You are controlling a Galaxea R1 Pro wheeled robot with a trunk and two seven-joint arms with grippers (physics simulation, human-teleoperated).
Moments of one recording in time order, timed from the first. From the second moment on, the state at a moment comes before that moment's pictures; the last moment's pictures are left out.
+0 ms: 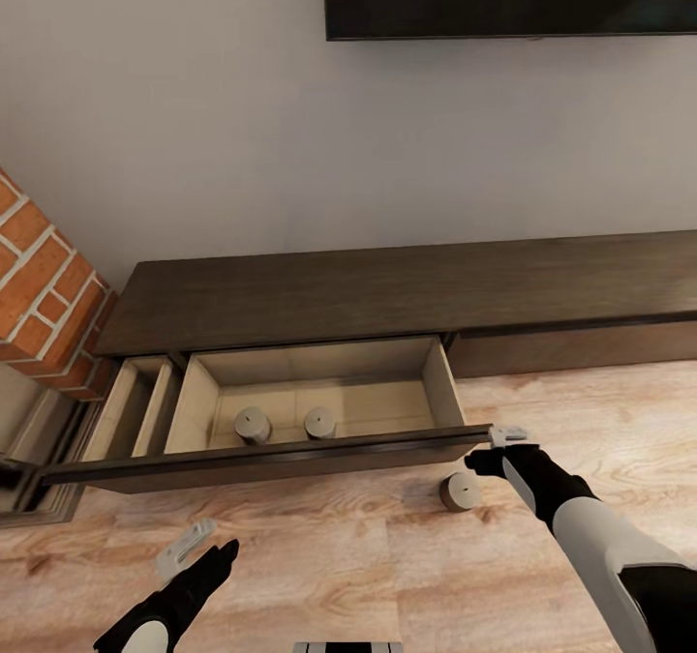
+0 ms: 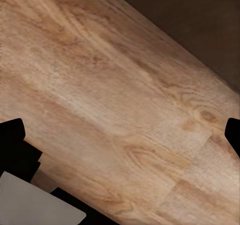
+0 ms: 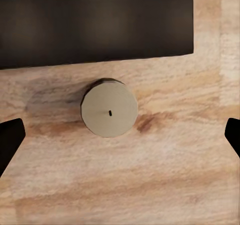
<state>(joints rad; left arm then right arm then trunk) 0.01 0.13 -0.21 -1.60 1.01 0.34 0.71 -0.87 -0.15 0.08 -0.35 -0.04 0.41 0.05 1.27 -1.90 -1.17</state>
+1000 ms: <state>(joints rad) 0.01 0.13 -0.22 -1.60 0.96 0.34 0.72 -0.85 -0.15 0.09 -0.32 -0.06 0.37 0.05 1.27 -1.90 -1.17</state>
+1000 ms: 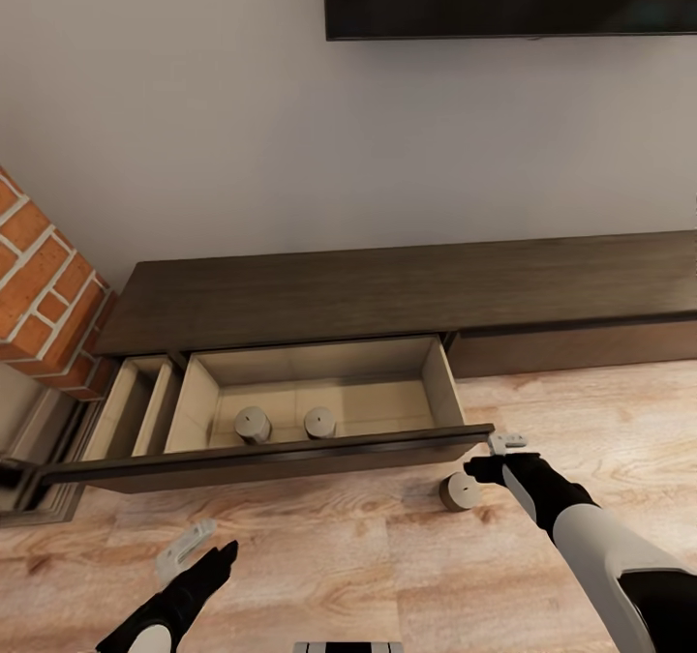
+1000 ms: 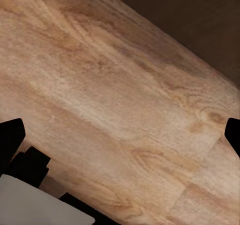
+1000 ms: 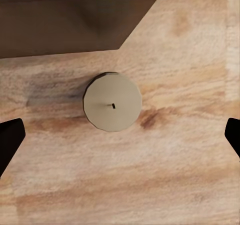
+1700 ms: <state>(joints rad) 0.01 0.12 -0.21 -1.60 0.96 0.35 0.72 -0.83 -0.14 0.09 -0.30 -0.06 0.20 0.05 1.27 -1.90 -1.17</state>
